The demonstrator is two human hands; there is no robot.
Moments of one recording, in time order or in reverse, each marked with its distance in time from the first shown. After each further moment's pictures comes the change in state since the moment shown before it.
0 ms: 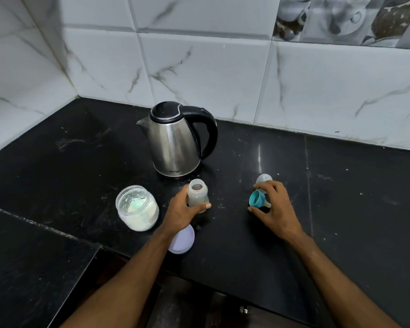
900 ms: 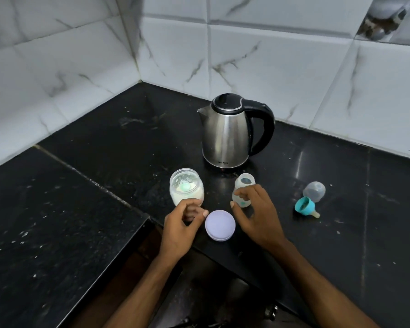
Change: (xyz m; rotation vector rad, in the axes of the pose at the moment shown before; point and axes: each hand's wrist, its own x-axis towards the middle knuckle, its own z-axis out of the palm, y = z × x) left_hand -0.118 -0.001 -0.061 -0.067 0.410 -0.003; right_hand -0.001 -0.136 0.069 0.238 0.000 -0.286
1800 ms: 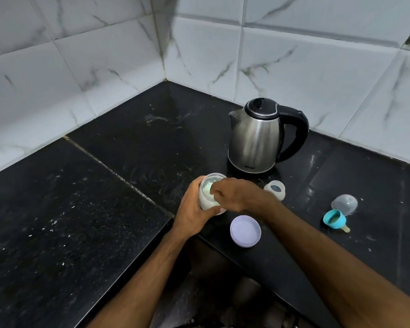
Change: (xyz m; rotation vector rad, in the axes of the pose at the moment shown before) left_hand 0.051 -0.013 -0.039 0.107 -0.082 0.086; right_hand 0.106 -0.089 0.053 -0.521 -0.952 -0.001
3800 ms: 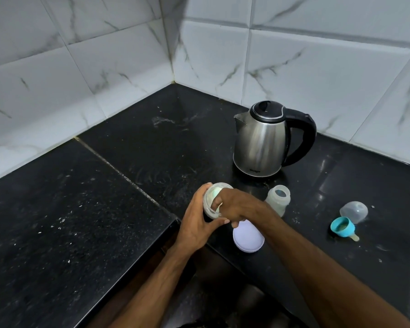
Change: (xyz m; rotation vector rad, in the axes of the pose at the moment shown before) left_hand -0.021 -0.001 0.010 -0.018 0.033 -0.012; right_hand 0.008 0.005 0.039 0.660 0.096 0.163
